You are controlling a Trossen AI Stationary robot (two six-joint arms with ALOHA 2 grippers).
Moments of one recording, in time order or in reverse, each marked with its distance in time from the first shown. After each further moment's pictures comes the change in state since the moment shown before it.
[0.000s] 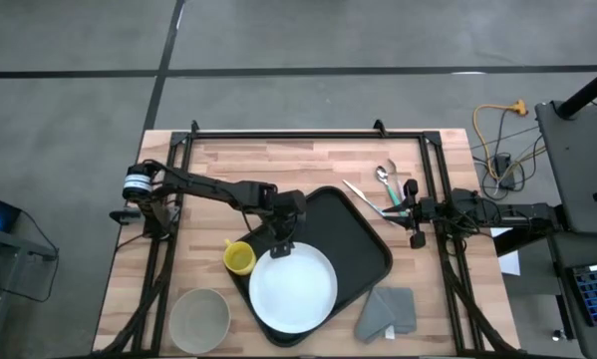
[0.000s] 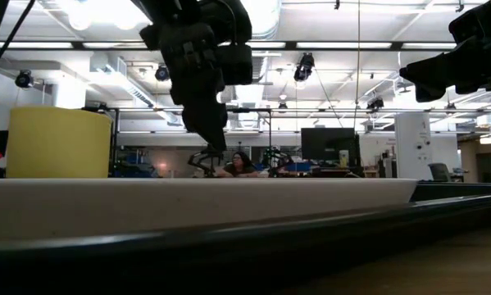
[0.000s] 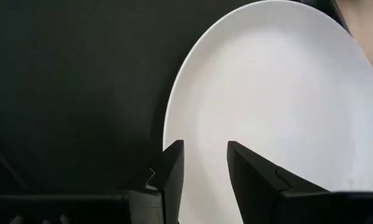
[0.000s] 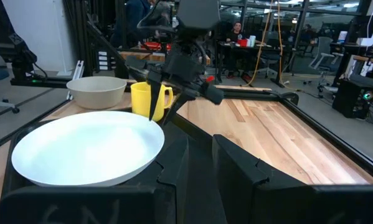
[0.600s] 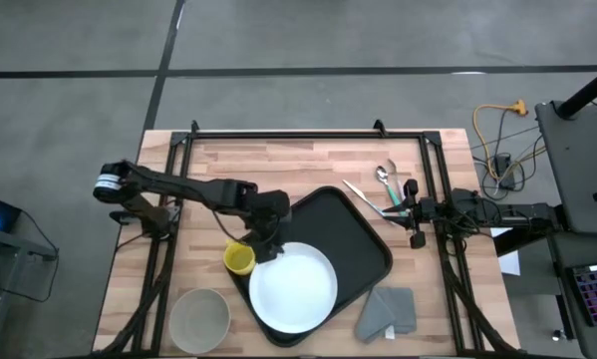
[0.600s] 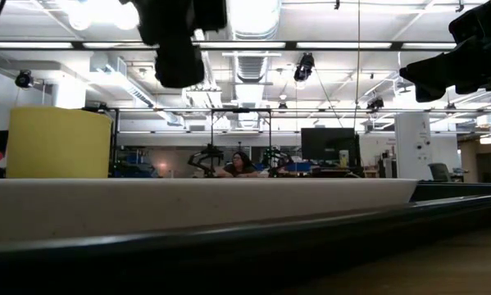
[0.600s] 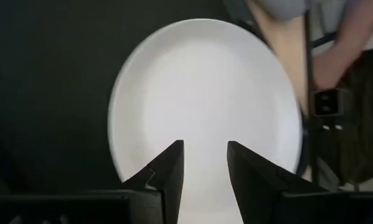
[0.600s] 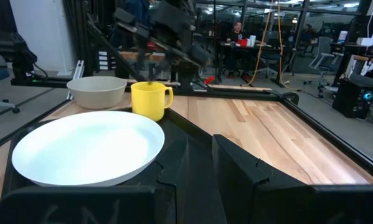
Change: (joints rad) left arm -0.088 -0.208 0.000 -0.108 0.000 -0.139; right arm 0.000 0.000 0.000 0.000 0.000 0.000
